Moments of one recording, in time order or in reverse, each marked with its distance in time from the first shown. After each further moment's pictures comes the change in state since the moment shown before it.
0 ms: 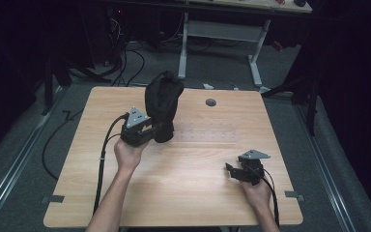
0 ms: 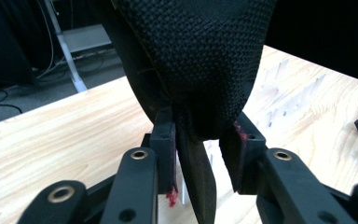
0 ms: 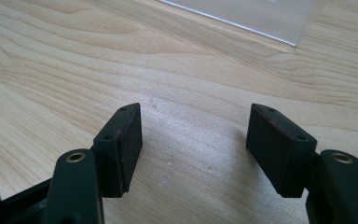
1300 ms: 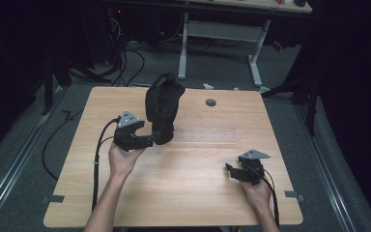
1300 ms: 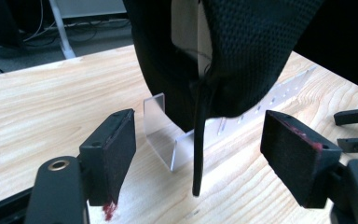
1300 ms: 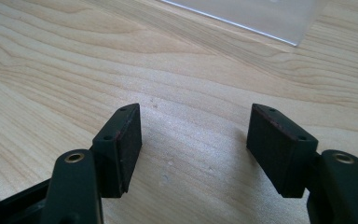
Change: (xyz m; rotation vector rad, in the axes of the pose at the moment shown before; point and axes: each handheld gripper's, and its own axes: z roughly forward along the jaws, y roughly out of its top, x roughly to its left) left arm 0.007 0.005 -0.022 0.063 0.057 -0.114; right arm 0.000 0.000 0.000 0.001 0.003 0.001
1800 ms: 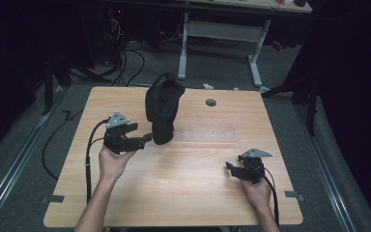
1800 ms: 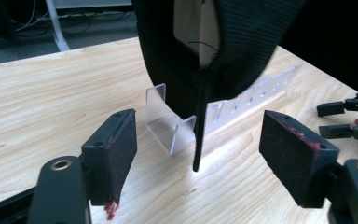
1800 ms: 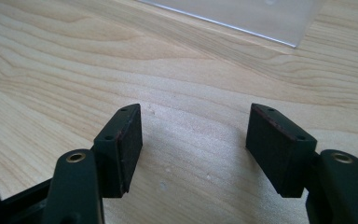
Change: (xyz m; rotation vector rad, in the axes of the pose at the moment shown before) left arm 0.003 0.015 -0.024 0.032 -0.017 -0.032; right arm -0.006 0.001 0.001 -0.012 0.031 0.054
